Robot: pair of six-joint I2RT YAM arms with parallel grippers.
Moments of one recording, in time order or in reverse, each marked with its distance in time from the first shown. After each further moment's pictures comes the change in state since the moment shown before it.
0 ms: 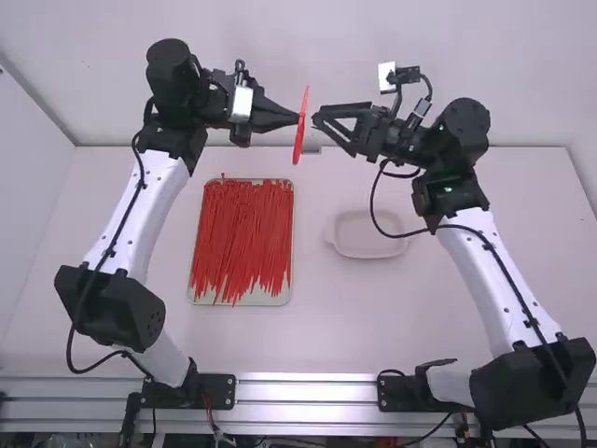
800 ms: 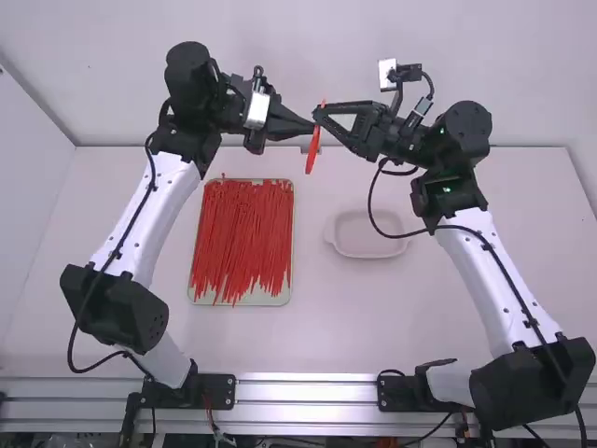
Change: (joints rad) left arm -0.063 0.000 0.000 -0.033 0.000 0.000; right arm 0.005 0.000 0.000 0.058 0.000 0.050
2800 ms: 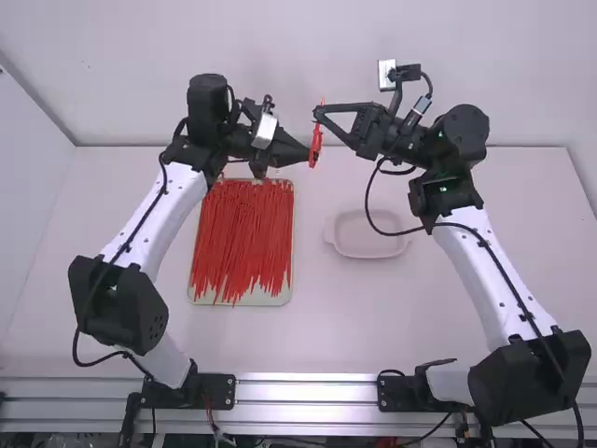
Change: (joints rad) left arm 0.013 -0.004 -0.179 -0.081 0.006 0.048; right arm -0.006 0.017 -0.019 0.078 -0.005 0.103
